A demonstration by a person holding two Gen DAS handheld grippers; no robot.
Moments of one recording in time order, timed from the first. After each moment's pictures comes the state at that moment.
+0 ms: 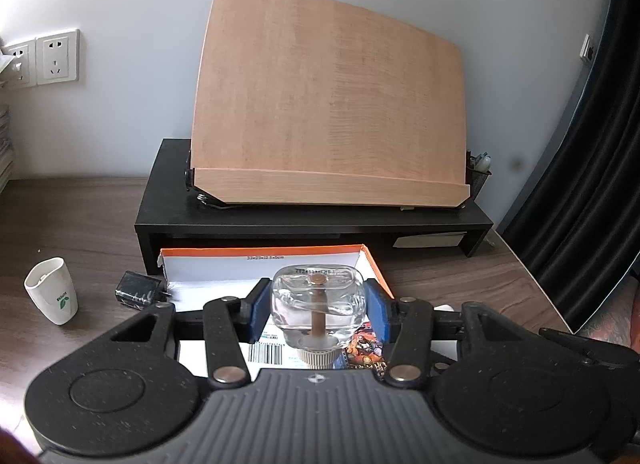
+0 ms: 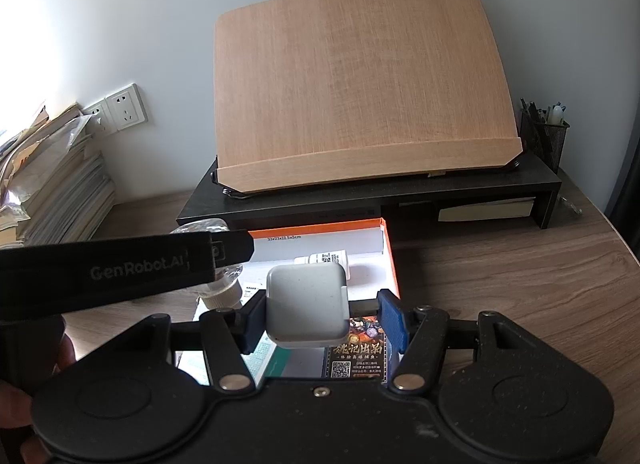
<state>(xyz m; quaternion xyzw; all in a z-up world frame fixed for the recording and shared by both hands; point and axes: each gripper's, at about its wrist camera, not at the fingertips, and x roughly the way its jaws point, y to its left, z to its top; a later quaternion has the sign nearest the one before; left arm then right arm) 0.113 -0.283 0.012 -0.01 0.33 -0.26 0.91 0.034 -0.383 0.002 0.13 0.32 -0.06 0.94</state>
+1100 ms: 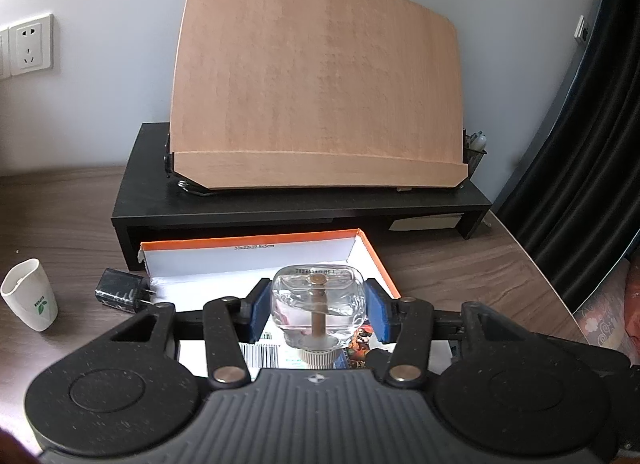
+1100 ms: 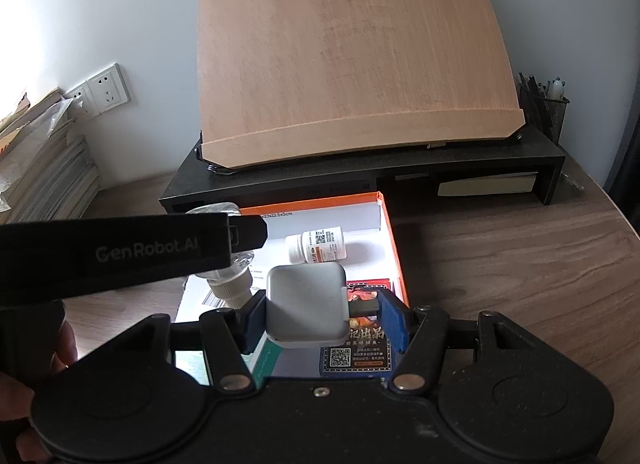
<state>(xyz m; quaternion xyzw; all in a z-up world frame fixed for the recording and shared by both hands) 0.133 -0.290 -0.002 0.00 0.35 -0.28 0.89 0.049 -0.381 -0.016 0.14 0.35 -0.08 0.92</state>
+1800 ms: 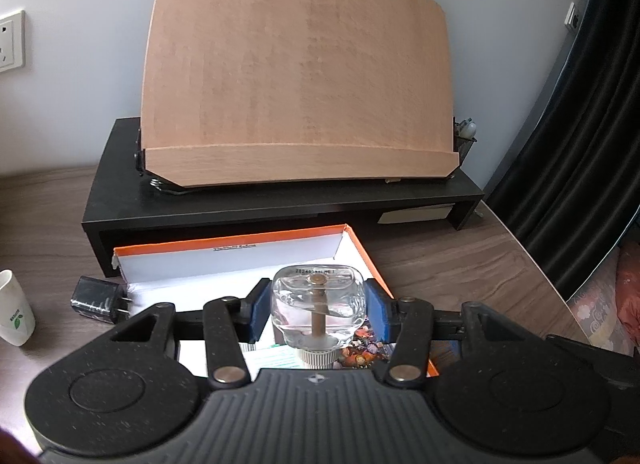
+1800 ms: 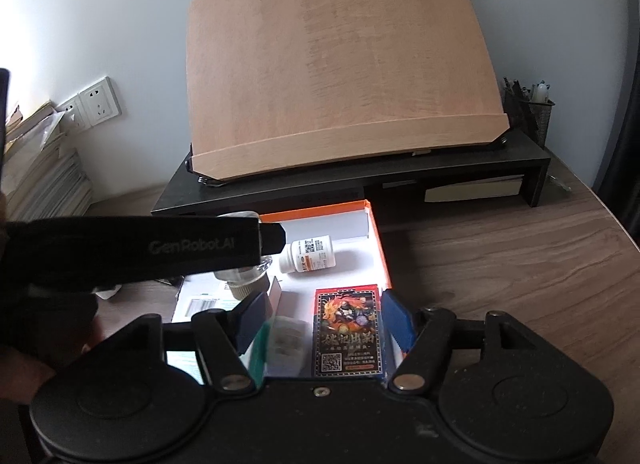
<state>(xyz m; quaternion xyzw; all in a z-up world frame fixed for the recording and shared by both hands) 0.147 -0.303 -0.011 0.01 0.37 -0.31 0.88 0.041 -0.383 -0.013 0.14 0.33 -0.10 0.93</state>
